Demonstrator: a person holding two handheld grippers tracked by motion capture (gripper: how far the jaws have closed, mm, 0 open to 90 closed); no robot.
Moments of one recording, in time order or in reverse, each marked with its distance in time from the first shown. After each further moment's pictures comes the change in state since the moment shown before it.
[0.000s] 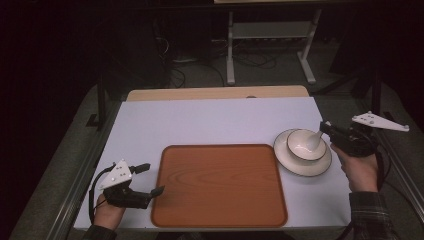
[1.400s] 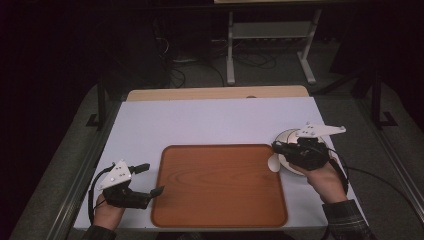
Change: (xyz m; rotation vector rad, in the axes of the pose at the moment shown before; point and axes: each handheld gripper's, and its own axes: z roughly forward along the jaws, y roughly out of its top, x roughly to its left) left arm 0.000 0.000 -0.001 -0.001 0.001 0.003; right arm 0.100 -0.006 0.030 0.214 0.309 -0.198
